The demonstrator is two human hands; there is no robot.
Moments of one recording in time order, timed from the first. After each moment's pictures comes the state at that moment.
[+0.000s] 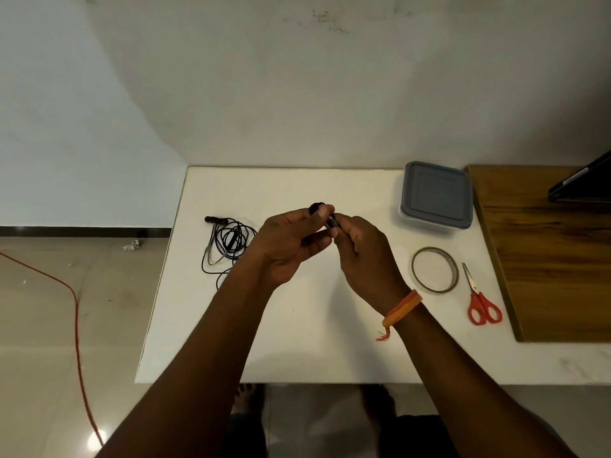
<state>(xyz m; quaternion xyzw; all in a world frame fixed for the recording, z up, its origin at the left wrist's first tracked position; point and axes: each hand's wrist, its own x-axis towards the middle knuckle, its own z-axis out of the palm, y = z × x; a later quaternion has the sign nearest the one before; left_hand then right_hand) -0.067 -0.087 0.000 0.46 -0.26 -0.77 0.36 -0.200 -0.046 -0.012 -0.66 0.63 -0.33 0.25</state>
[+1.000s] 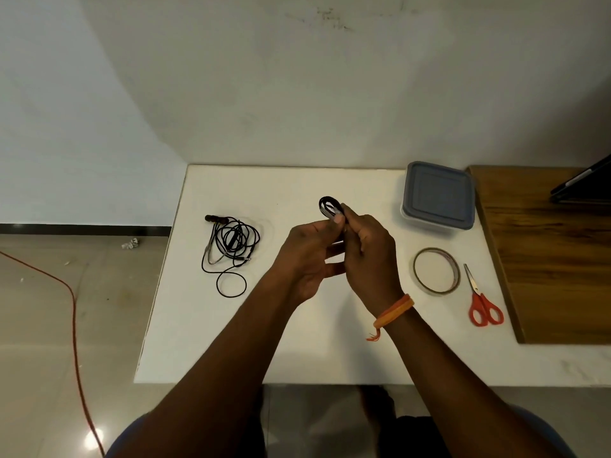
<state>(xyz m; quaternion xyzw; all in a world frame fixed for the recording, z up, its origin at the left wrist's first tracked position) -0.093 -0.070 -0.009 0.47 -0.26 -0.77 0.34 -0.196 -0.047 -0.025 -0.61 0.67 -0.39 0.19</state>
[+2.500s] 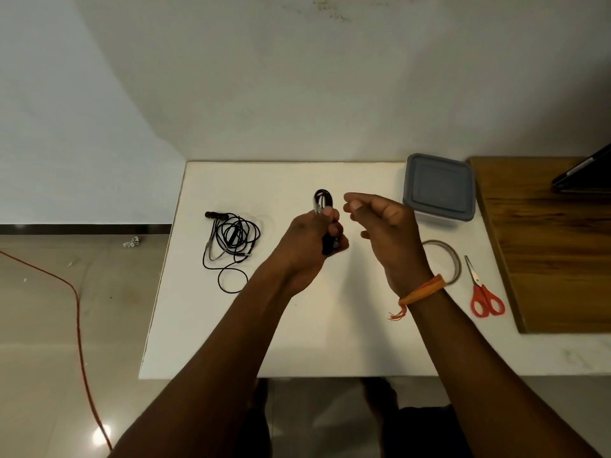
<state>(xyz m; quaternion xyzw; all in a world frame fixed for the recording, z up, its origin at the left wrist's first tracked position) -0.088 -0.077 -0.009 0.44 -0.26 -0.78 0.35 -0.221 -0.054 0.004 -0.43 0.63 -0.45 0.46</state>
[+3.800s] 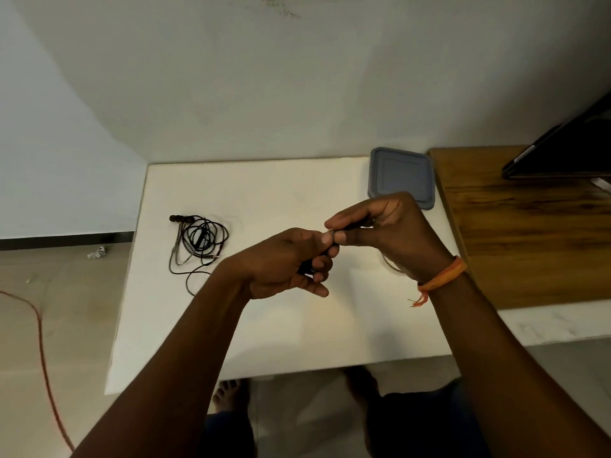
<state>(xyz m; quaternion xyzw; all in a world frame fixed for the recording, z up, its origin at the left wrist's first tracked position) -0.082 -0.065 0.006 0.34 -0.43 -0.83 0.09 -0.278 -0.039 0.024 -0.57 0.52 -0.40 0.50</state>
